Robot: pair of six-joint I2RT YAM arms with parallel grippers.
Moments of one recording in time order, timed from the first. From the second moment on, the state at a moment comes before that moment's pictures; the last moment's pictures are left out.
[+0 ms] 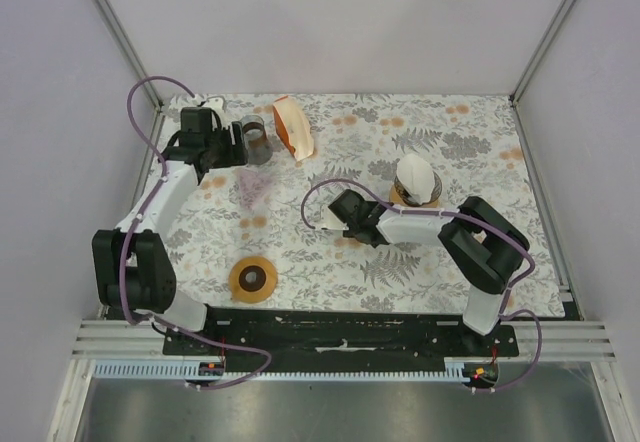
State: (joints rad) left arm -0.07 1.48 1.19 -0.39 0.08 -0.12; right arm 0.85 1.82 0.99 -0.28 0.54 -0.79
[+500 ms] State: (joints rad) left arm -0.07 1.91 1.65 -0.37 0.00 -0.20; right arm 0.85 1.65 1.08 -0.33 0.36 -0.58
